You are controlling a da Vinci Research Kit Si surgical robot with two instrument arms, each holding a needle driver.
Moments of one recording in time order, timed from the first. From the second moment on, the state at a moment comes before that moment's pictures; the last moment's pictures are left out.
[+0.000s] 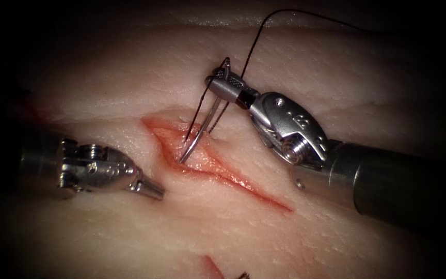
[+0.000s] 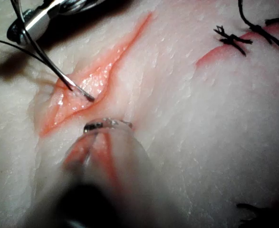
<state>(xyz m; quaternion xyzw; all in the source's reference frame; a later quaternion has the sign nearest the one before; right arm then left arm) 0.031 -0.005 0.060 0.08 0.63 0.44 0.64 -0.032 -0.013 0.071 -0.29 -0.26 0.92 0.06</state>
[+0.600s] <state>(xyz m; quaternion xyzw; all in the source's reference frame) 0.032 -0.006 0.060 0.19 0.60 0.52 0.58 -0.031 -0.013 0.071 -0.29 -0.26 0.92 0.05</state>
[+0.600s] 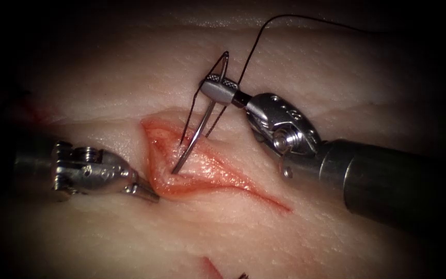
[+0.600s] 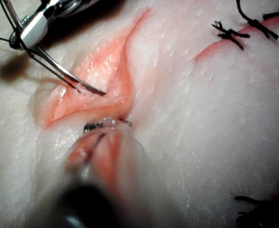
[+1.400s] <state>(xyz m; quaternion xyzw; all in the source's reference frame) 0.034 -0.008 0.058 0.12 0.60 0.46 0.64 -0.031 -0.014 0.070 -0.29 -0.26 0.92 0.06</state>
